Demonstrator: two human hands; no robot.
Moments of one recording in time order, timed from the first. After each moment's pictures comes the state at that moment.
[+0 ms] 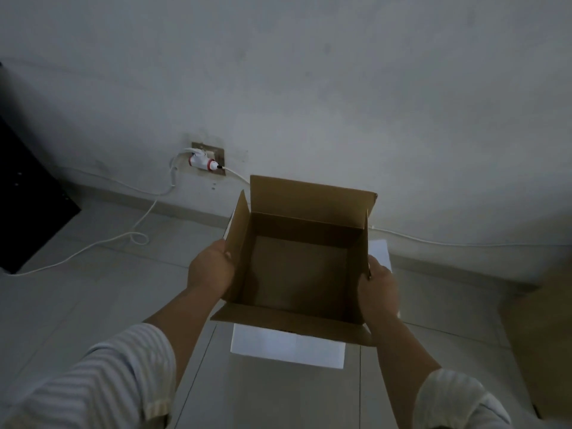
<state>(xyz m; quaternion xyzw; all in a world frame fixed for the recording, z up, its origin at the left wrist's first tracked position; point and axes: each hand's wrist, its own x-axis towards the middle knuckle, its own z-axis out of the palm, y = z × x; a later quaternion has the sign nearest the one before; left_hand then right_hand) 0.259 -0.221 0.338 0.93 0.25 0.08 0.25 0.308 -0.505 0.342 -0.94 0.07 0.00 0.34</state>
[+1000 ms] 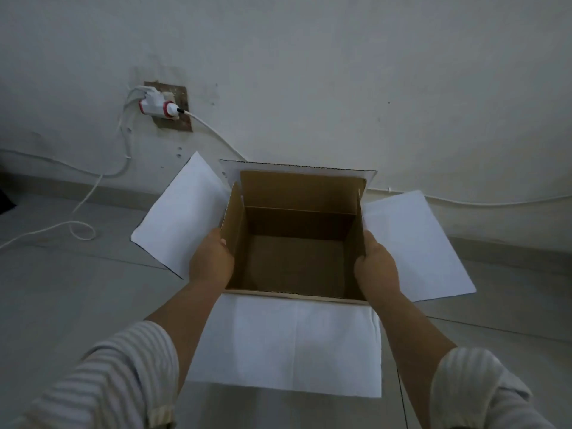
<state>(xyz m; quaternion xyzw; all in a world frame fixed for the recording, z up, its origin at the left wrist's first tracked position) 0.353 -0.247 0.010 0.90 0.26 0.19 0.31 0.403 -0.520 0.025 -0.95 0.02 -0.05 0.32</state>
